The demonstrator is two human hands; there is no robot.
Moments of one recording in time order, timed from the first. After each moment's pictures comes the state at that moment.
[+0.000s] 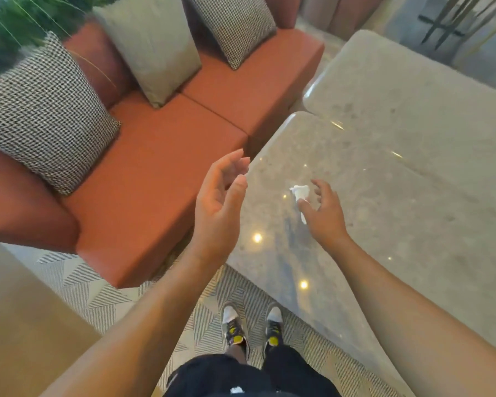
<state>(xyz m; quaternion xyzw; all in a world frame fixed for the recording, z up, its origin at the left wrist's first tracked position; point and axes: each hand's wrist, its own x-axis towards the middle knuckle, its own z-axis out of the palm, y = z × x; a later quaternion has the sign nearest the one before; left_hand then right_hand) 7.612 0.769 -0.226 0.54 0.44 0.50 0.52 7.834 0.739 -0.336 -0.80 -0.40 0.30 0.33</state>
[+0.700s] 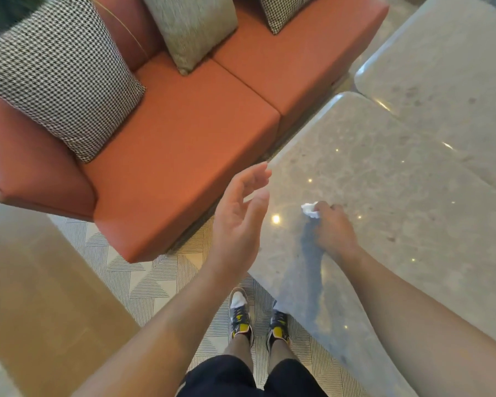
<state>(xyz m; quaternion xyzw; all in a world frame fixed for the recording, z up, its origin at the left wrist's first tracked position) 7.623 0.783 -0.290 0.49 0.49 0.48 0.54 7.840 0.776 -0.434 -0.79 -0.53 0.31 0.04</state>
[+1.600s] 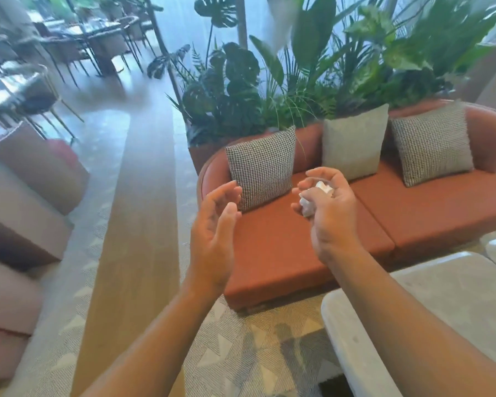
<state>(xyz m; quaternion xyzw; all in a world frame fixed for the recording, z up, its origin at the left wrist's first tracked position) 7.400 0.680 -0.111 0.39 0.56 0.69 0.24 7.541 0.794 -0.113 -0.35 -0.43 0.62 0.55</state>
